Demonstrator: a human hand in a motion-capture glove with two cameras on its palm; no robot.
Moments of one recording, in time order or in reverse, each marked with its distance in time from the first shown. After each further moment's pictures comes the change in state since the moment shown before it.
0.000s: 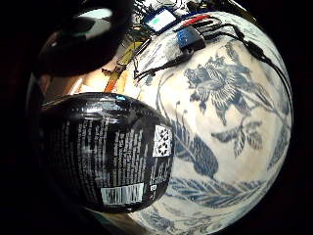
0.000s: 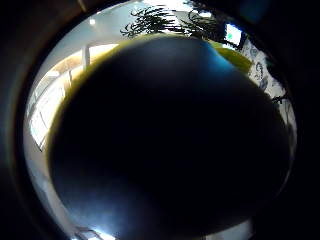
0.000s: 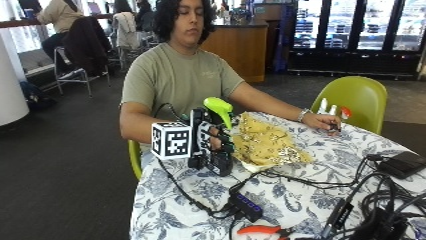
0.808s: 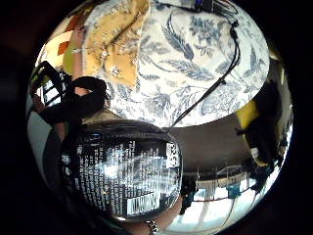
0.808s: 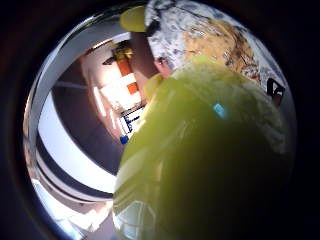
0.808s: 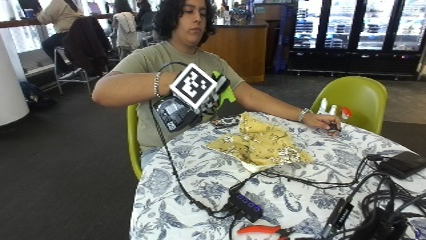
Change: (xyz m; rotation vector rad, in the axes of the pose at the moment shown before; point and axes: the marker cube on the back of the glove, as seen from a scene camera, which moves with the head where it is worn) arm -0.119 0.037 -0.015 -0.954 0.529 0.442
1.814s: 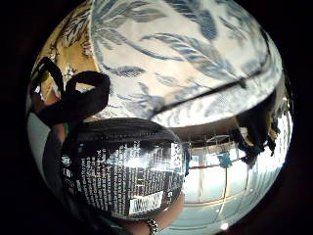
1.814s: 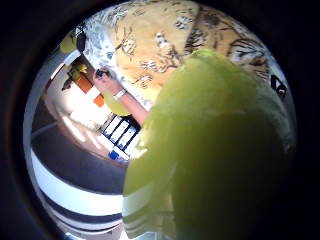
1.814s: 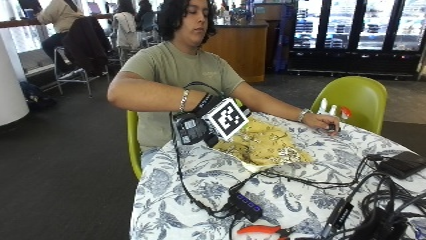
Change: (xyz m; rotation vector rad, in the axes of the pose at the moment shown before) arm 0.004 -0.094 0.058 -0.170 0.061 0.207
